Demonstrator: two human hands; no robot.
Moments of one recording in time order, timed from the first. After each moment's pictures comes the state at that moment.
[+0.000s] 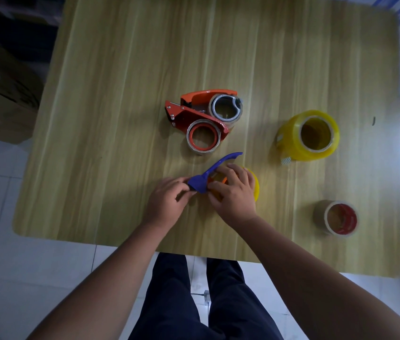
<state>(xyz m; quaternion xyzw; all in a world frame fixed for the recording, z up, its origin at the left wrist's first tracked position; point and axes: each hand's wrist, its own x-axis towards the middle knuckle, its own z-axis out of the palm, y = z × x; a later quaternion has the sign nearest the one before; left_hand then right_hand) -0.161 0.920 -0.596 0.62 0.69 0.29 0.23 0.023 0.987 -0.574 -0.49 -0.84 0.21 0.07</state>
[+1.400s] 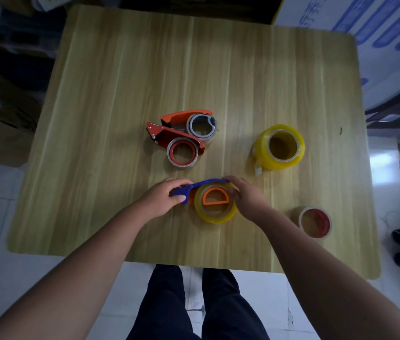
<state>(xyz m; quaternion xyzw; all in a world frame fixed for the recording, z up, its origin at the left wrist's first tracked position) -0.156 0.976 -0.552 0.52 0.66 0.14 0.52 0.099 1.040 -0.553 -0.55 -0.71 0.44 0.01</state>
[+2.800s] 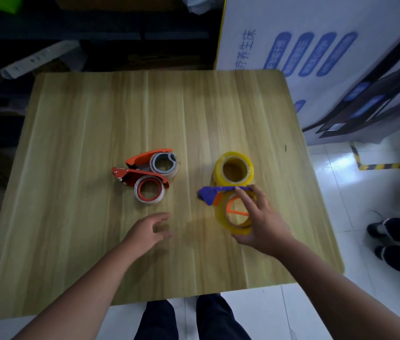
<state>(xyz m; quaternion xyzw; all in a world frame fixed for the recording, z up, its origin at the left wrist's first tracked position) -0.124 0.983 -0.542 0.52 0.67 0.12 0.51 0.206 1.026 -0.471 -0.54 -0.81 0.23 0.04</state>
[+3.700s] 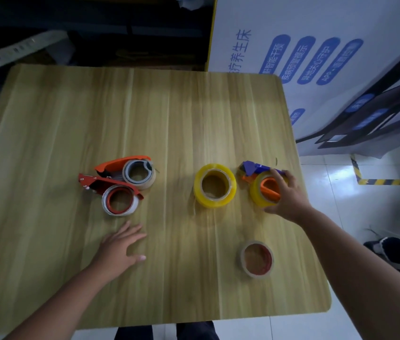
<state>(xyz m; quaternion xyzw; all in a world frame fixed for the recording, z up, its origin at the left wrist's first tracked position) -0.107 0.981 -0.573 0.62 0.69 -0.01 0.37 0.335 1.171 -0.535 -0.66 -0.70 0.27 -0.08</state>
